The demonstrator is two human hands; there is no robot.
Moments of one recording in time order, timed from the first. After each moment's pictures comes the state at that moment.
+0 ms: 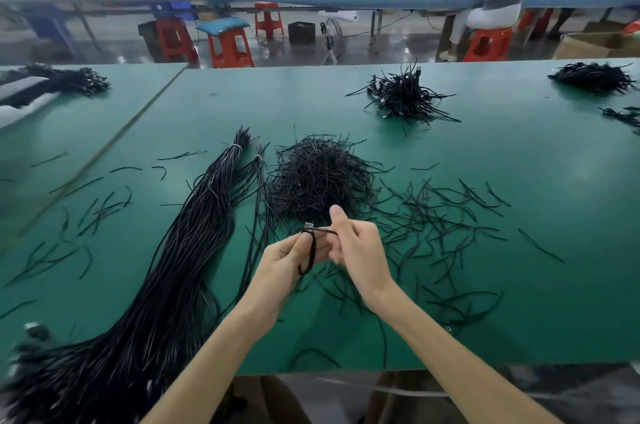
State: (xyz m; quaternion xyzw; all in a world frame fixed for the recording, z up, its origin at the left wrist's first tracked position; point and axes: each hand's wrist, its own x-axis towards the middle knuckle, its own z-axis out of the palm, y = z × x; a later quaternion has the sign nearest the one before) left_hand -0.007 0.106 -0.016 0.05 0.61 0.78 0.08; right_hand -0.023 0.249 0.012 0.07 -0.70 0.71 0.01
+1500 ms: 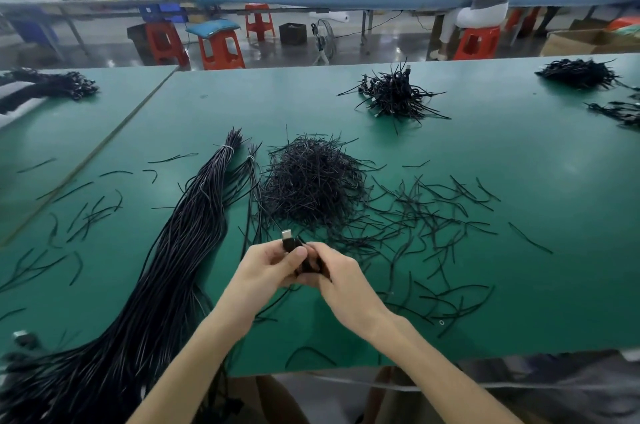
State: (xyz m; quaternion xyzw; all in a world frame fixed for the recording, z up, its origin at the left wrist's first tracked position) left_hand 0.010 0.088 0.011 0.01 0.72 0.69 0.09; right_hand 0.001 0.254 -0.022 0.17 -0.82 0.55 -0.03
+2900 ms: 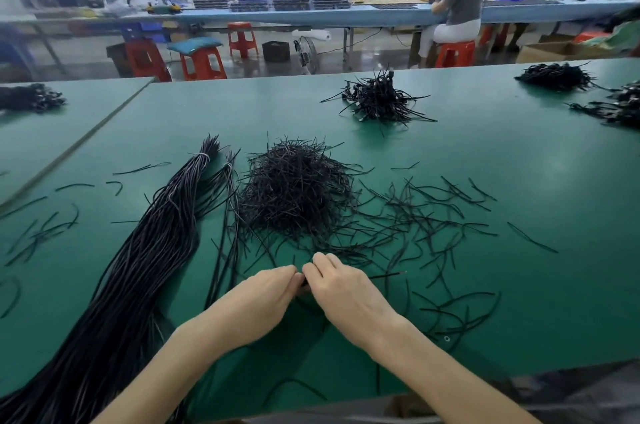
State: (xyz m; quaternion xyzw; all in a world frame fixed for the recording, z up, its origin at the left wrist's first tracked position) left_hand -0.032 0.088 -0.047 0.19 0.94 0.25 0.12; right_hand -0.020 0.274 -0.059 0.30 -0.94 0.03 0.16
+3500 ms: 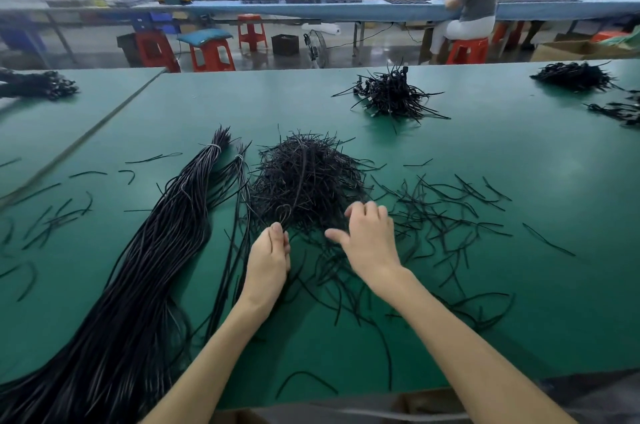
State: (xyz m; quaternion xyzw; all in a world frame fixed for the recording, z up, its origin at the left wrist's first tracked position) left_hand -0.062 0.104 -0.075 -0.04 0.77 0.63 -0.08; right_hand -0.086 0.274 -0.044 0.02 -0.98 0.20 0.09
